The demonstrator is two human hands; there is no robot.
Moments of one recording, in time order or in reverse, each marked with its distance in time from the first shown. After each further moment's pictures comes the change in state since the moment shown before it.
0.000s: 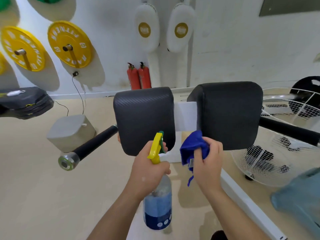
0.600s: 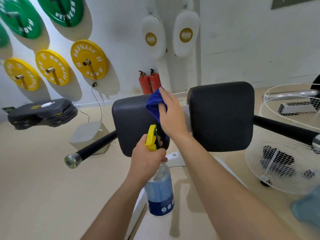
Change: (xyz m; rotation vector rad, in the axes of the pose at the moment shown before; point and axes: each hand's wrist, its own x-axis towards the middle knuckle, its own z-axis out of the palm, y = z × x) left_hand 0.002 0.047 0.039 -0.011 0.220 -0.082; right_hand 0.105 -0.074 0.053 0.121 -0.348 -0.270
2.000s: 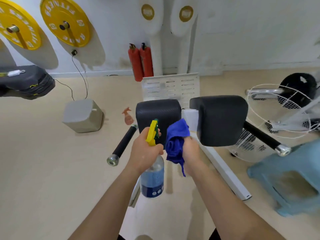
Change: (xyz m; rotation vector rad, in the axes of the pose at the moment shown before) left_hand 0.017 0.073 -0.141 0.053 -0.236 -0.076; right_hand -0.057 -0.111 0.001 0.529 0.142 1.257
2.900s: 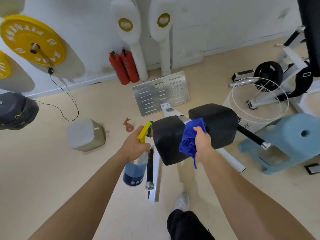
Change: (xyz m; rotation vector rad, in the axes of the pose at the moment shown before) left_hand 0.126 0.141 -0.194 0.375 -0.477 0.031; right_hand -0.062 -0.177 0.099 0.020 0.403 0.219
